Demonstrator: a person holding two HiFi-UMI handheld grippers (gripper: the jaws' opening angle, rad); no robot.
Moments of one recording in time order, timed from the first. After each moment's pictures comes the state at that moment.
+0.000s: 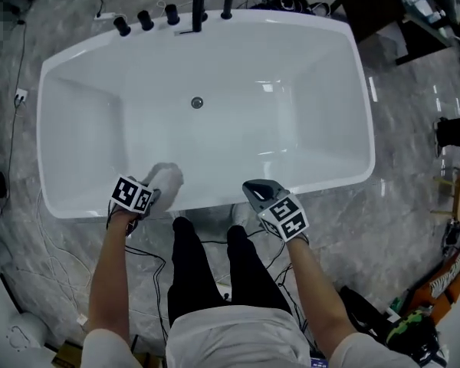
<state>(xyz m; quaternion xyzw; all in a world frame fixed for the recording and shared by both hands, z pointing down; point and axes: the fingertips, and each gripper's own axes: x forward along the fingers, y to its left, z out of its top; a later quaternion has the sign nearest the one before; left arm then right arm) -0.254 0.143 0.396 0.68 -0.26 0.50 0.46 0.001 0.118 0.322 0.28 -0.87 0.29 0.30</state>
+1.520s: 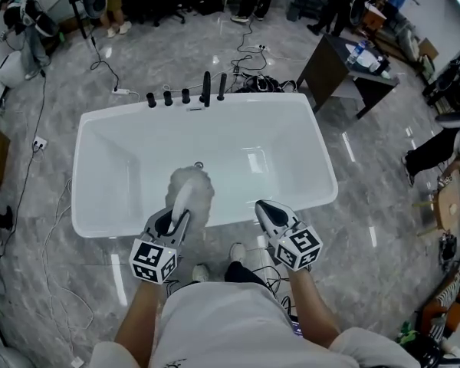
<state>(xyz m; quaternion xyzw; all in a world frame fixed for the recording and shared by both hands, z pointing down) -0.189 0.192 0.018 0.88 -0.43 0.12 0.16 -0.001 0.181 0.011 0.43 -0.88 0.16 0.09</state>
